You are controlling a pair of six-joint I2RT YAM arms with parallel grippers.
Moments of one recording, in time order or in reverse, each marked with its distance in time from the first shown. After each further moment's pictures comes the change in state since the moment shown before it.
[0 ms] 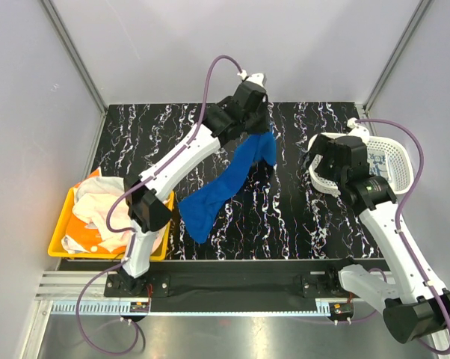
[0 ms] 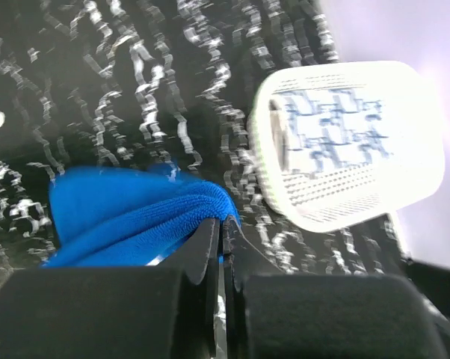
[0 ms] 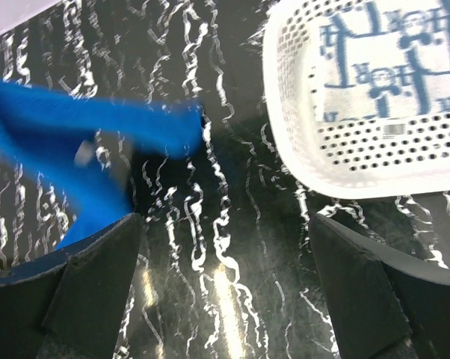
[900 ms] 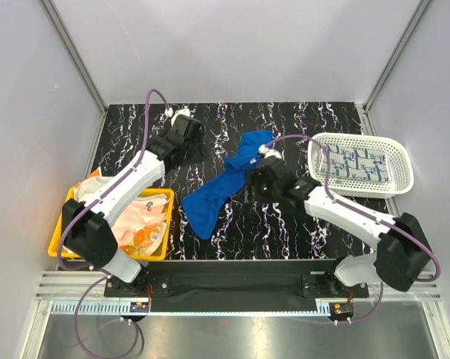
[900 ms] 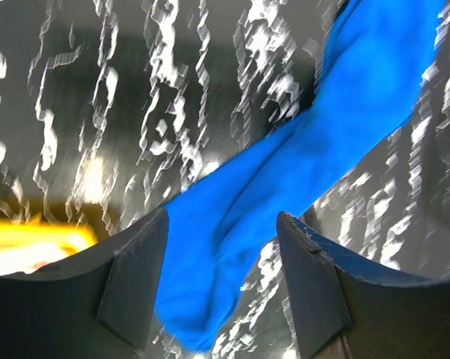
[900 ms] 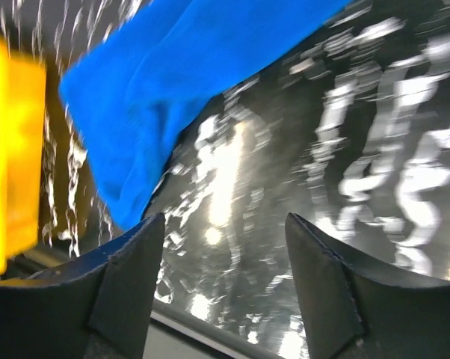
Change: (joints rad) left arm 0.260 -0.520 -0.887 0.058 -0.127 -0.049; right arm 0.444 0.360 -0.119 0.238 -0.175 0.096
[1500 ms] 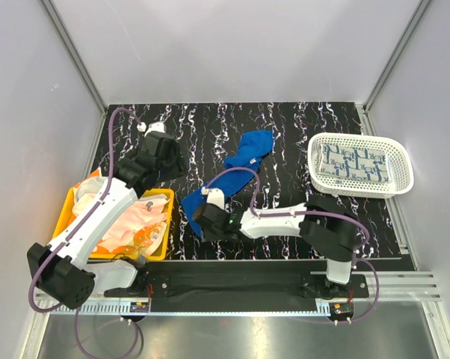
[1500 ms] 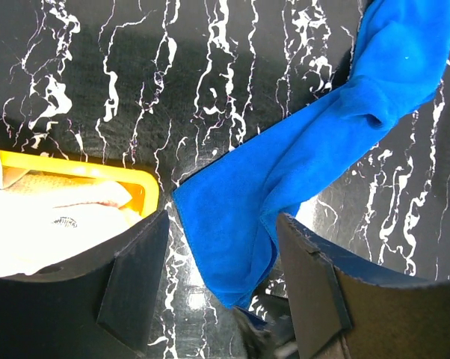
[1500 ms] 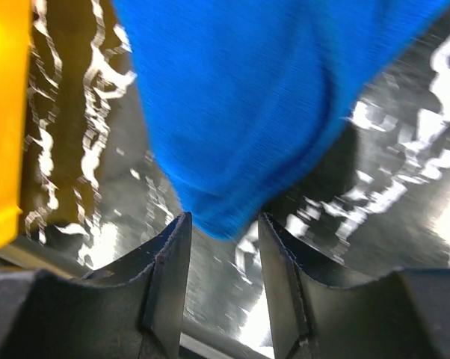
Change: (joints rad) left arm 0.060 -0.325 -0.228 -0.056 0.008 0.010; right arm 0.475 0.486 0.140 0.167 0.189 0.253
